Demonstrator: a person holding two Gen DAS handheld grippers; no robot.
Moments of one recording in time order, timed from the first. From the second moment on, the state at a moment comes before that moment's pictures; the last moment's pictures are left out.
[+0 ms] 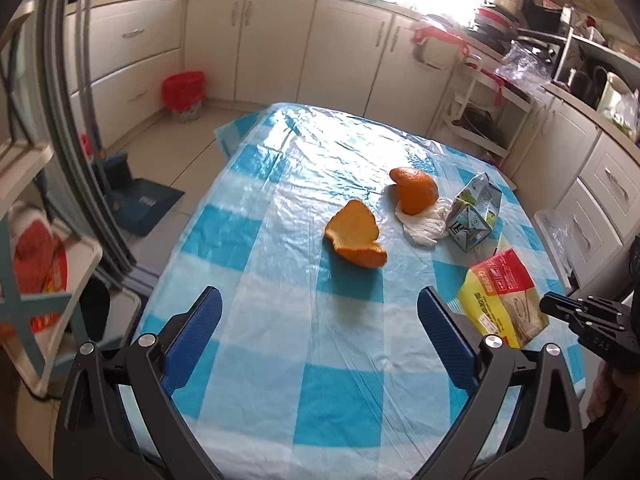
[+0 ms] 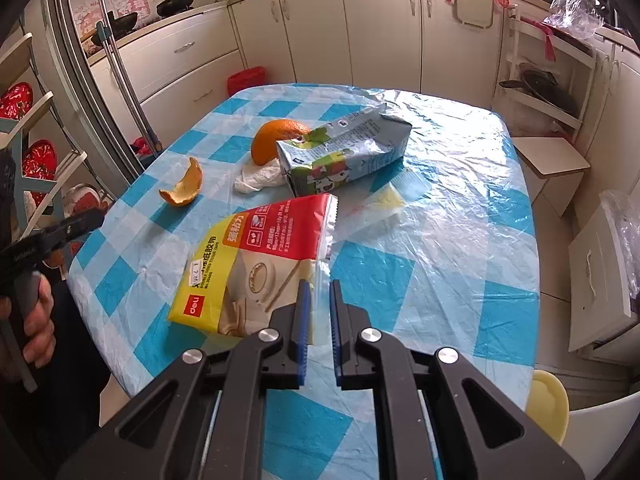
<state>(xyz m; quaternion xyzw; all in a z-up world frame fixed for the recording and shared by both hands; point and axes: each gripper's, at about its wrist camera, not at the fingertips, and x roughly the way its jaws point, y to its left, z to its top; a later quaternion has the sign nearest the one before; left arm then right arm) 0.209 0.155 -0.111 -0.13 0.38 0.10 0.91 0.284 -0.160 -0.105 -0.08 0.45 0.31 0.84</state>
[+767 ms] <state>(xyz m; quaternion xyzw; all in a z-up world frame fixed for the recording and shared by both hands) 0.347 0.162 -0.148 0.01 0.46 -0.12 0.88 0.286 -0.175 -0.112 -0.08 0.47 0.29 0.83</state>
